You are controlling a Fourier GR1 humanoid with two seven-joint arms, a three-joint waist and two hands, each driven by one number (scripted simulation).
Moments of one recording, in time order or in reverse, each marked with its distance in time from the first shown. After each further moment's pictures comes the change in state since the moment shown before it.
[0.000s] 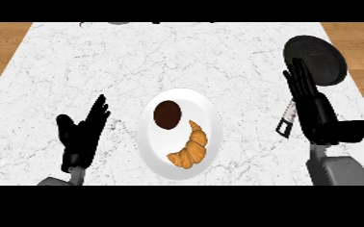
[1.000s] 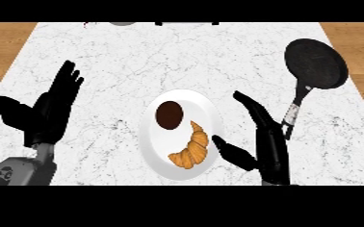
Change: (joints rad) left arm -0.110 0.085 0.173 -0.092 0.031 -0.076 -0.039; right arm 0.117 0.086 0.416 -0.213 0.866 -0.479 0.378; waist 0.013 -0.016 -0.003
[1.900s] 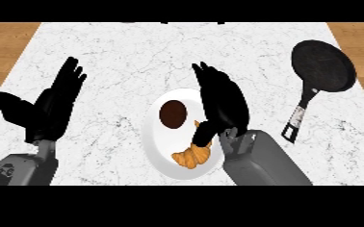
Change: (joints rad) left arm -0.022 -0.020 0.016 -0.006 -0.020 -0.035 0.022; right arm -0.505 0.117 0.032 0.115 0.141 0.786 0.641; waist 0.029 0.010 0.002
